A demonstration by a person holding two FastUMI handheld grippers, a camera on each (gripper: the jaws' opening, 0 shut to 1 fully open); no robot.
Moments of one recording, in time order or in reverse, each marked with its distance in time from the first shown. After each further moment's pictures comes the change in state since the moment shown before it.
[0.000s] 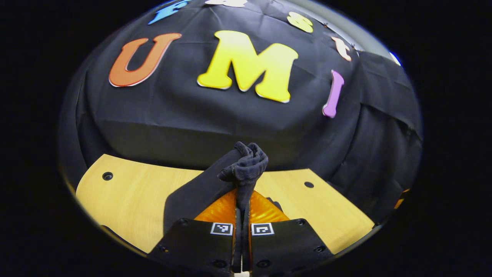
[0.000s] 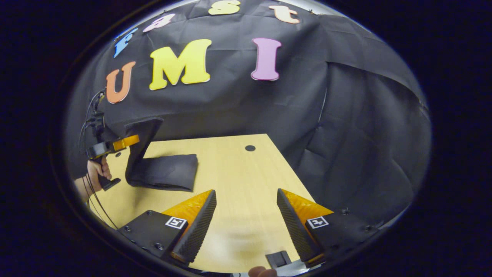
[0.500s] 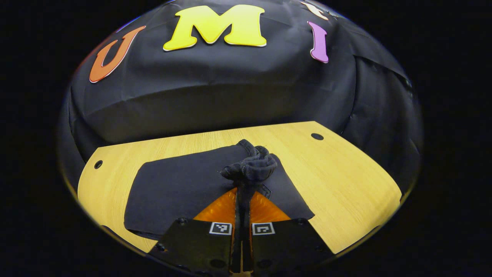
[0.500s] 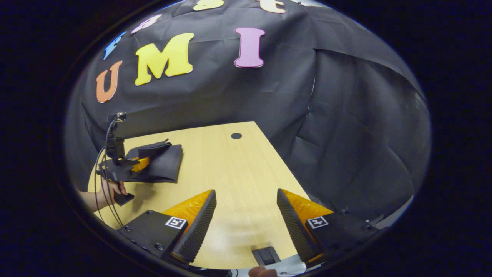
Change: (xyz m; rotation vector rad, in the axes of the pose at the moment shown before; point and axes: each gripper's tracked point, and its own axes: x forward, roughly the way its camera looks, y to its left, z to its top) left arm 0.050 -0.027 -0.122 0.144 0.217 0.049; right arm 0.014 -0.027 -0.022 0.024 0.069 -0.025
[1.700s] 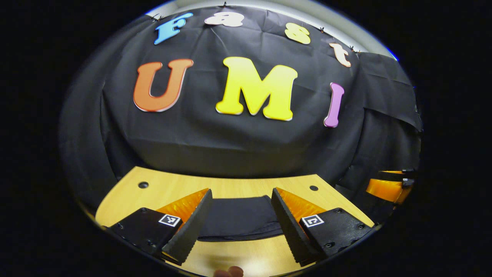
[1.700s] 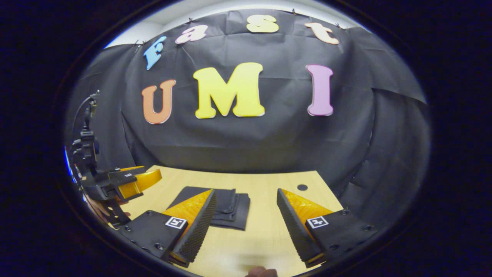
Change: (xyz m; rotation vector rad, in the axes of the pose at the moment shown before) left arm -0.226 0.109 0.145 -0.151 -0.356 0.141; right arm -0.033 0.228 0.136 -0.115 -0.347 0.342
